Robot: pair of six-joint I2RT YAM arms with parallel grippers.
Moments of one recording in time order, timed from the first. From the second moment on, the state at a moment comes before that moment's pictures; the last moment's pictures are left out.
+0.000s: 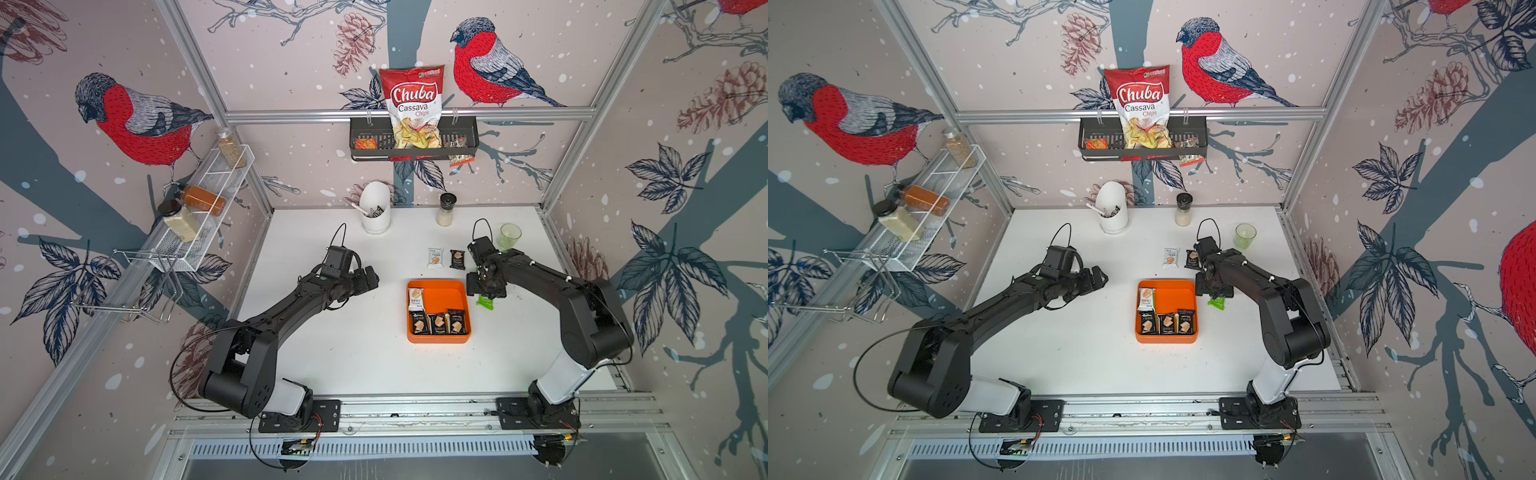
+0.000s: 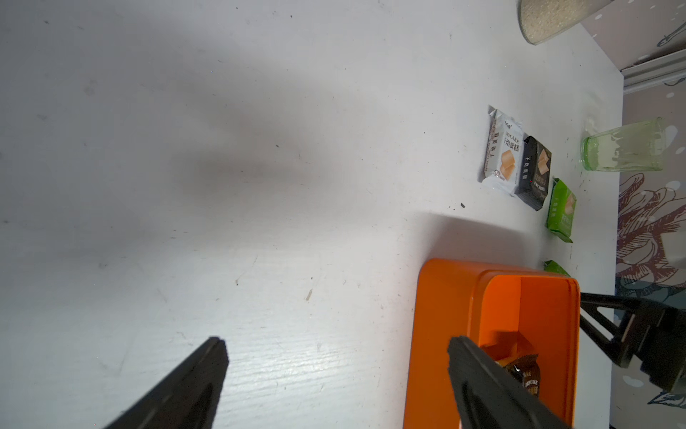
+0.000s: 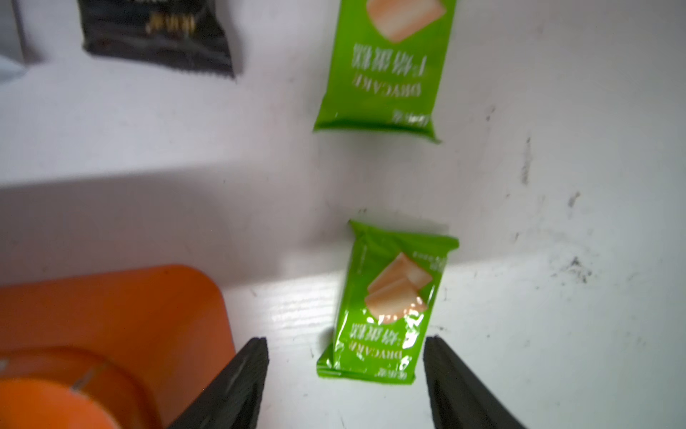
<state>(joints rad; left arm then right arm) -0.35 1.44 0.86 -0.33 0.21 -0.64 0.43 1.70 1.09 -0.77 0.16 0.41</state>
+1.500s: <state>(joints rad) -0.60 1.42 1.06 -0.56 0.09 -0.71 0.42 1.61 1.20 -0.68 -0.05 0.55</state>
